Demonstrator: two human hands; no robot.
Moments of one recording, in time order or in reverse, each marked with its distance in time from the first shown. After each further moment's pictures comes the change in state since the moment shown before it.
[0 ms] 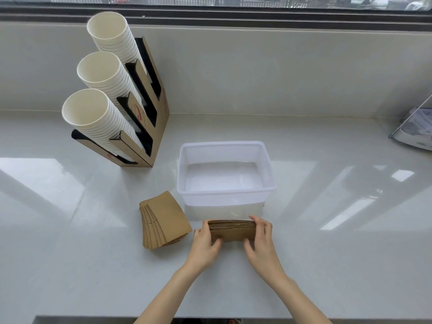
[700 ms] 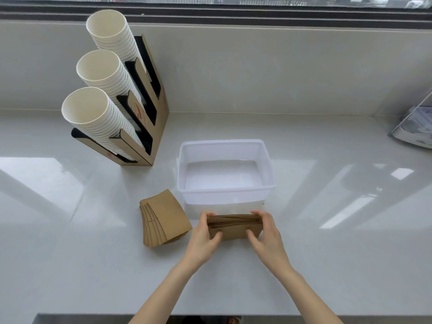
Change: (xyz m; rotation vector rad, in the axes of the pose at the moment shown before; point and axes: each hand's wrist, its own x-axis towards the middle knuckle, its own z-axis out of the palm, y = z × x) left_hand -0.004 0.011 -0.013 -0.104 0.053 0.076; right_hand 0.007 0.004 -0.014 0.085 0.068 -0.074
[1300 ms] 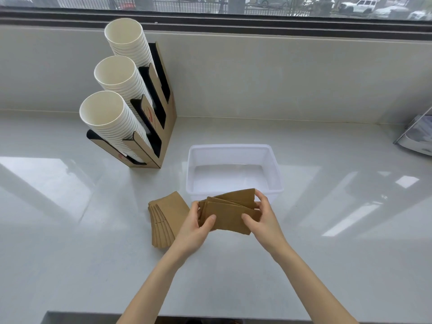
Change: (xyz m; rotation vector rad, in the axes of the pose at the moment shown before) left_hand -0.005 0.021 -0.049 -0.436 -0.046 -0.006; right_hand 0.022 -0.060 -0.001 0.356 -0.099 0.200
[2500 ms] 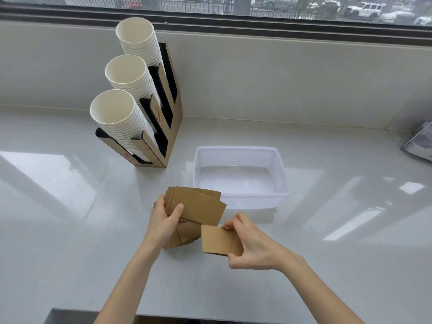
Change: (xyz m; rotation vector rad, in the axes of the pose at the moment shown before) left_hand 0.002 0.006 -0.060 0.060 0.354 -0.107; right_hand -0.013 -0.014 0.016 -0.771 -0.469 -0.319
